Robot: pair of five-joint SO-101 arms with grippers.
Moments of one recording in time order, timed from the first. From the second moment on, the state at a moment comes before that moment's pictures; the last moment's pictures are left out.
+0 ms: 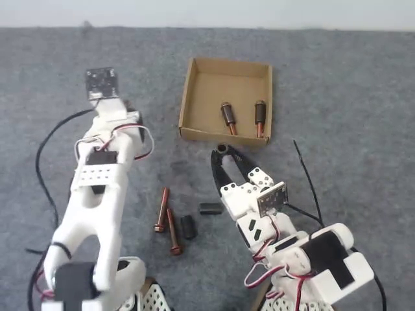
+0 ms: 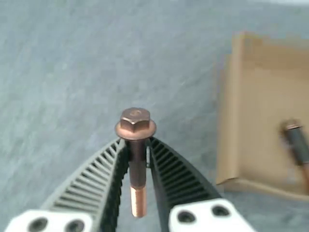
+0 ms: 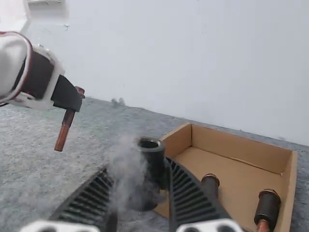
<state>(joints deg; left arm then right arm) -8.1 -20.4 51.6 18.3 8.1 -32.4 -3.7 94.9 -84.7 0.0</state>
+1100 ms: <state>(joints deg) 27.6 -51.9 60.2 18.3 8.0 -31.7 -3.7 94.9 -84.7 0.0</state>
